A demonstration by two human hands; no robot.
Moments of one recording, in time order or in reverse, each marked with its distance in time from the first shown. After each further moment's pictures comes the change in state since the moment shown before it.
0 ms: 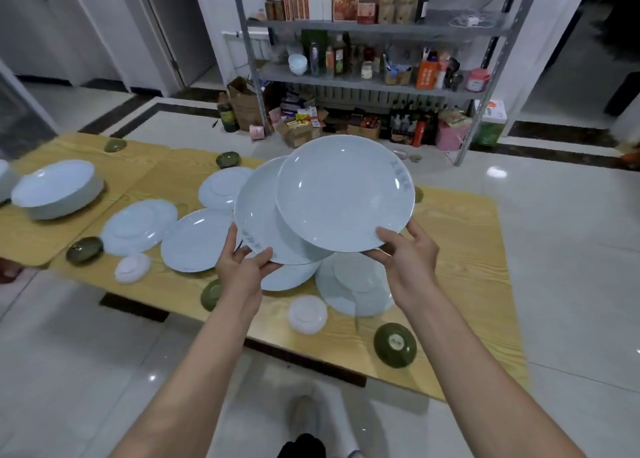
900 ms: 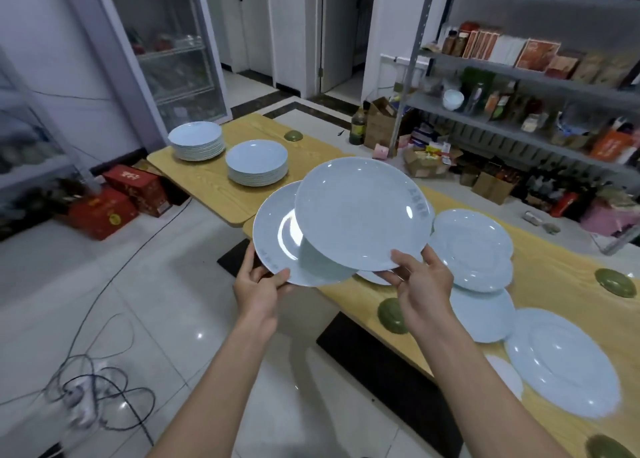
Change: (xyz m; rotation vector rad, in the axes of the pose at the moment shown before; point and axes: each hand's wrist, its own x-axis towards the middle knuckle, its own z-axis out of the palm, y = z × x) left_hand 0.050 0.156 -0.333 -0.111 0.306 0.141; right_hand -0.105 0.203 0.308 -0.075 -0.228 0.176
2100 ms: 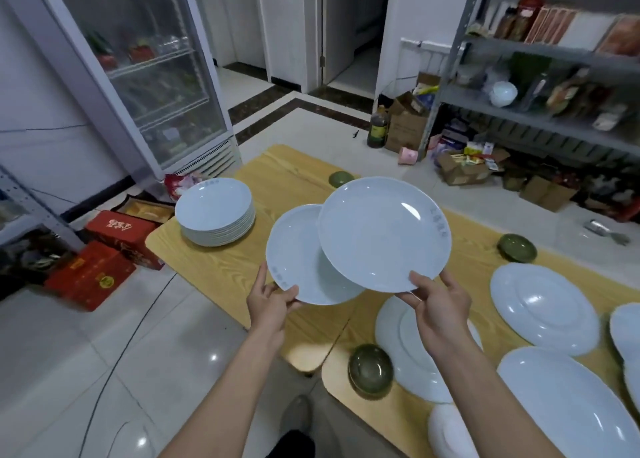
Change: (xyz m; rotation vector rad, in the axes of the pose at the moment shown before) left_hand 0.485 0.109 -0.012 0.090 -0.009 -0.192; right_hand 0.316 0.131 0.316 0.018 0.176 0.022
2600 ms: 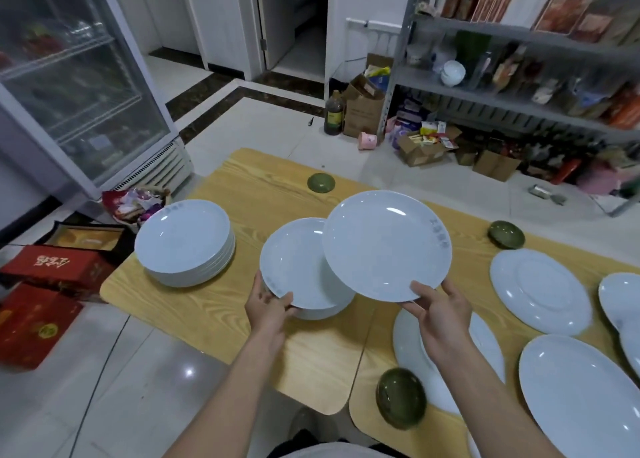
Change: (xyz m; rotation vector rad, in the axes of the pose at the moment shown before) left_hand 0.122 0.012 0.003 0.147 -0.079 -0.147; right_hand 0.039 0.039 0.047 0.015 0.221 -0.032
